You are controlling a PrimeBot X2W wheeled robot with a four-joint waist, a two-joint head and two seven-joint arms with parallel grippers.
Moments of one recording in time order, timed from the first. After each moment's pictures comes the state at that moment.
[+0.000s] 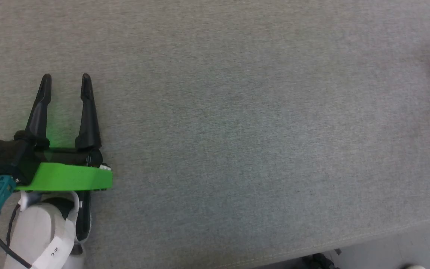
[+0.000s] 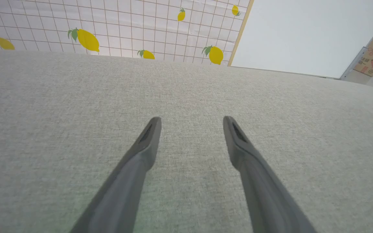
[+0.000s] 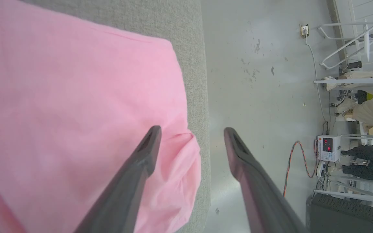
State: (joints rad) left arm -0.22 0.21 -0.03 -0.24 -0.26 0.01 -0.11; right arm -0.89 -0.71 0.05 0.86 0.07 0.13 0.34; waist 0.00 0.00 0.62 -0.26
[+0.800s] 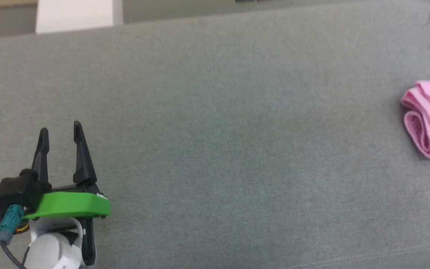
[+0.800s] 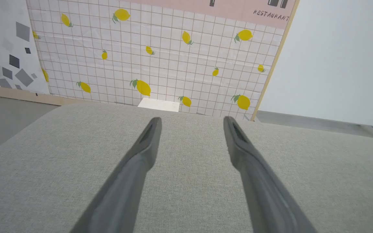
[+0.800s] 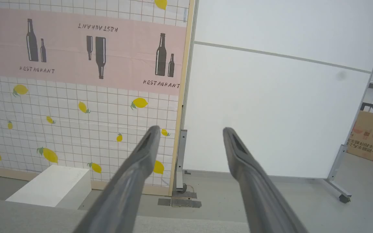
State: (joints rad) left arm -0.09 0.16 0.02 -0.11 -0.30 0.08 -0.19; right arm -0.91 -0.28 -0.06 0.40 0.19 0.13 -0.02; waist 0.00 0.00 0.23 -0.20
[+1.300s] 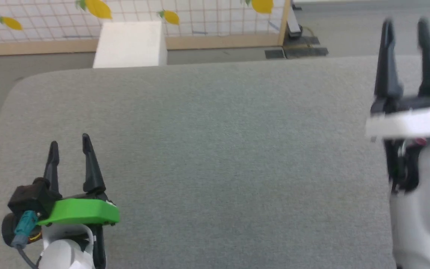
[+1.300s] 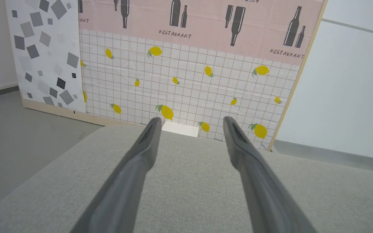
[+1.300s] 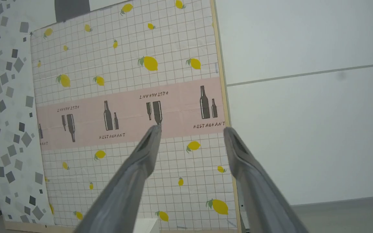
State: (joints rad) left arm -0.08 0.13 0.01 -0.05 -0.31 0.12 -0.21; right arm -0.50 -0.05 -0.09 0.11 0.23 0.13 -0.22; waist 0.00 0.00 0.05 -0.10
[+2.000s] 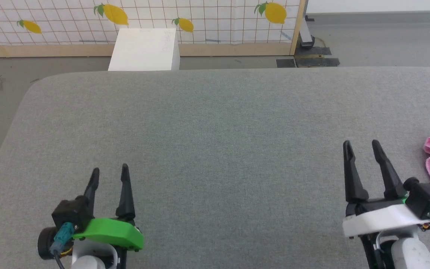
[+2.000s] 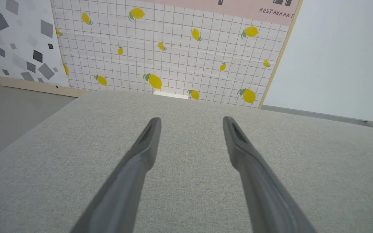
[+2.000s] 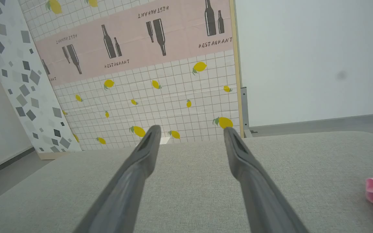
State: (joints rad) left arm -0.05 0.12 -0.09 0.12 -0.30 0.04 -0.24; right arm -0.07 -0.05 -0.01 0.10 0.24 0.13 -0.26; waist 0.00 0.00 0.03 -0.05
